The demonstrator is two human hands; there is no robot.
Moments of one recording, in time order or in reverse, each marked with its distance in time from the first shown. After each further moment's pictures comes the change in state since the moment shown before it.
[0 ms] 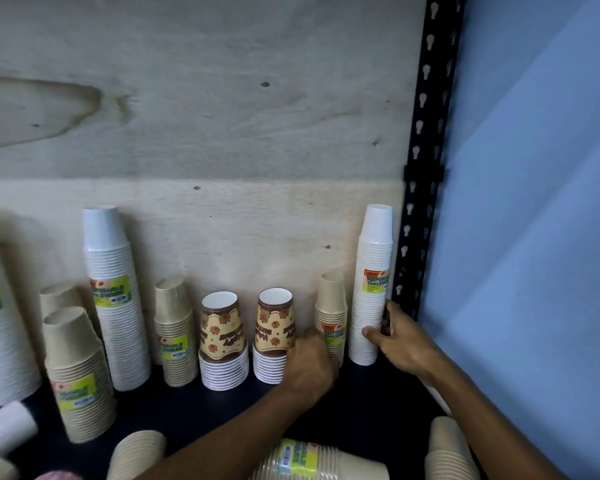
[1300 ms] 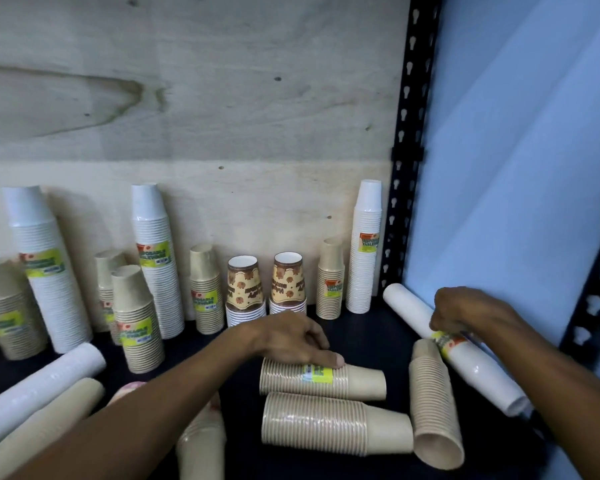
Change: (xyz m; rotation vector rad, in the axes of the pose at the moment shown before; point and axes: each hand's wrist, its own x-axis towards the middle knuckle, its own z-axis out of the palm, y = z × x) left_hand -0.083 -0.028 -0.100 0.165 -0.625 0.306; right_hand -0.102 -0.060 -0.064 -1.049 -0.189 0.509
